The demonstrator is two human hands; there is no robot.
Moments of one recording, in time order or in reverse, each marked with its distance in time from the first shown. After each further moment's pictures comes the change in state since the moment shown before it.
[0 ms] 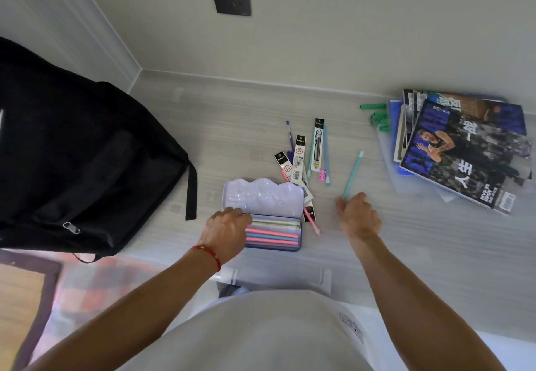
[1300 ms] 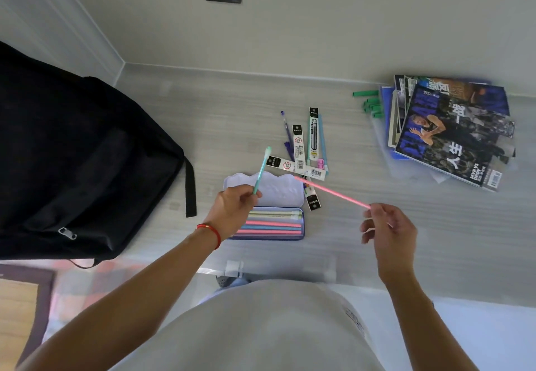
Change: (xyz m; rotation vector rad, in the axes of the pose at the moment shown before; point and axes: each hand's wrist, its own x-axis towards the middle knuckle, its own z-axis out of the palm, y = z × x) left_hand 0.027 -0.005 -0.023 -0.801 -0.034 -0.233; right_hand -0.091 0.052 -0.039 1.099 0.137 -0.102
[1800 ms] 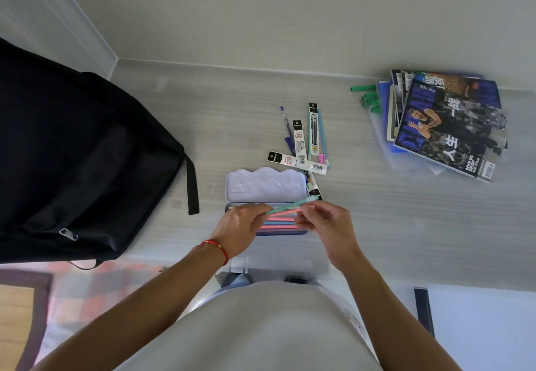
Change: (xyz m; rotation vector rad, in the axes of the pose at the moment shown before) left_hand -0.028 -0.022 0.010 0.238 -0.135 0.320; right_hand -0.037 0.004 0.090 0.120 -0.439 0.182
